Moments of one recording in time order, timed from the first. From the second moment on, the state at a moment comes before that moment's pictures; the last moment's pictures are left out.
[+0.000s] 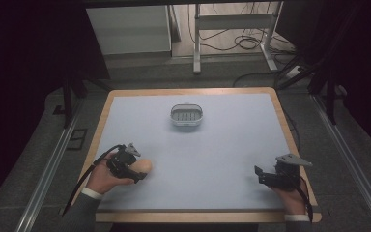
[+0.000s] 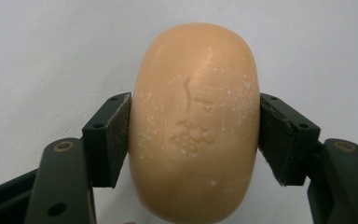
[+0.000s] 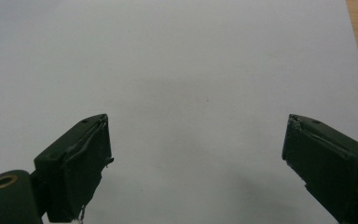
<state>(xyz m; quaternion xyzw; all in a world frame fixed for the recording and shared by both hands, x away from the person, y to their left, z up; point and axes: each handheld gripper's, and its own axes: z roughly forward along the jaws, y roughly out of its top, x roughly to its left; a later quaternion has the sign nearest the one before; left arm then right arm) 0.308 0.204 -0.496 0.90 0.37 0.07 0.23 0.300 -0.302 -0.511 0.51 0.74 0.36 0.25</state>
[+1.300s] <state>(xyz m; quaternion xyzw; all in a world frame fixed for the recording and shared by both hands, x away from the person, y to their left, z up) 0.335 0.205 -0.489 0.89 0.38 0.07 0.25 0.301 -0.304 -0.513 0.51 0.74 0.36 0.25</state>
